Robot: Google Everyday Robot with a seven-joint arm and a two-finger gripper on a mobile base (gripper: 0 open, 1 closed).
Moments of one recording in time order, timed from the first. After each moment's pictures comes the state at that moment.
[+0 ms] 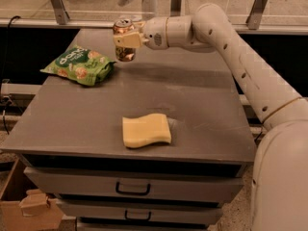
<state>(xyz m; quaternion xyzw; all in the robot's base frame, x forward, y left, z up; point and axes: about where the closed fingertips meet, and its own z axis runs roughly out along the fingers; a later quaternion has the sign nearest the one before) 0.734 0.084 0.935 -0.46 0.60 0.40 0.51</state>
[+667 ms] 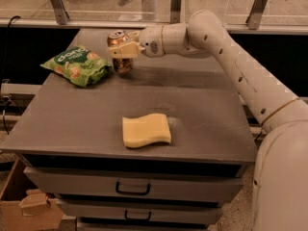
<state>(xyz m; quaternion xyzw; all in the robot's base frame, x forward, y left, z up) 0.720 0.097 0.911 -0.47 0.61 0.41 0.48</state>
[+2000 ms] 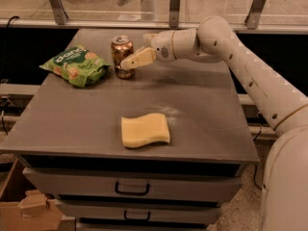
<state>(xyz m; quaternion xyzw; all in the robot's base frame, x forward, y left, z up) 0.737 0.059 0.885 -0.45 0.65 0.37 0.49</state>
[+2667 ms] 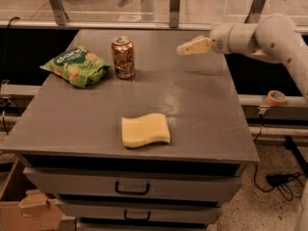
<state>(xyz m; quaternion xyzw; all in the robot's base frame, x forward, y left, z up) 0.801 -0.143 0.897 -0.34 0.73 0.19 0.57</state>
